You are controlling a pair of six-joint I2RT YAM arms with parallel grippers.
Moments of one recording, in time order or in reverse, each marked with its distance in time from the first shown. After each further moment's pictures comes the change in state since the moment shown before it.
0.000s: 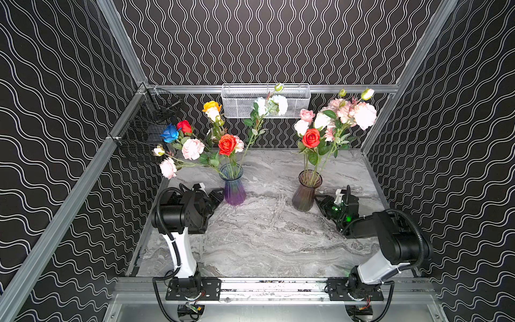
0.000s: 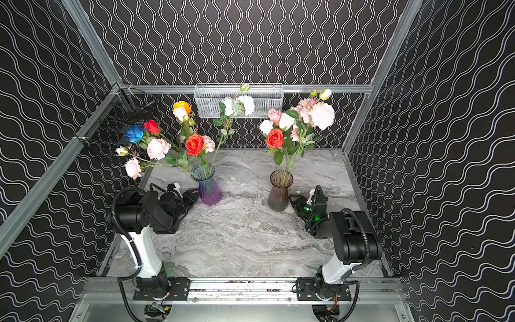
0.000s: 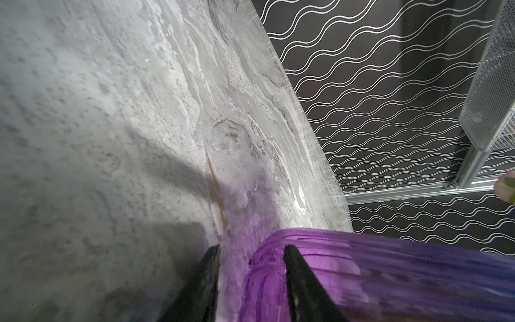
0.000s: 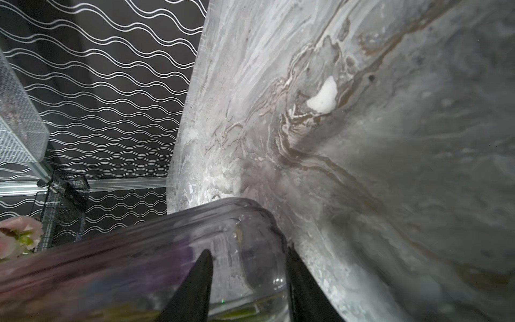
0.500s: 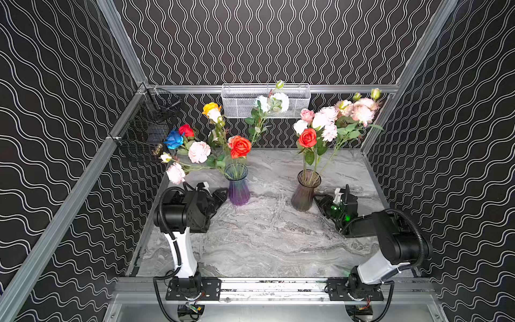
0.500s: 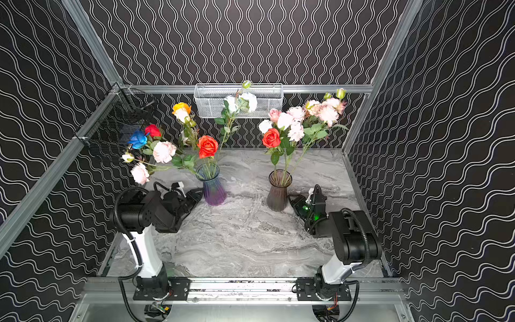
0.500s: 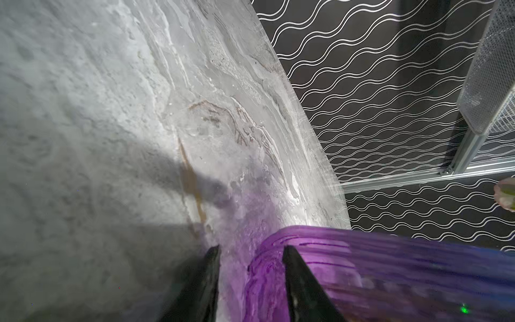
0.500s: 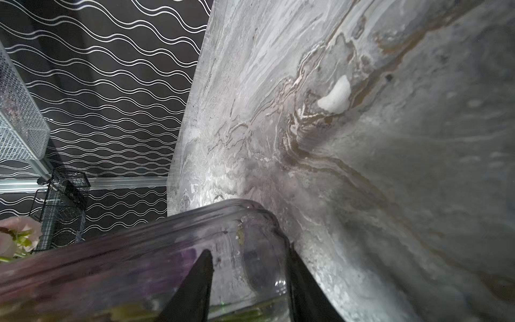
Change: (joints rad) left arm -0.040 0.011 0.017 -0.004 0.011 0.004; right arm 0.011 -0.001 0.009 -0.001 0.008 -0.003
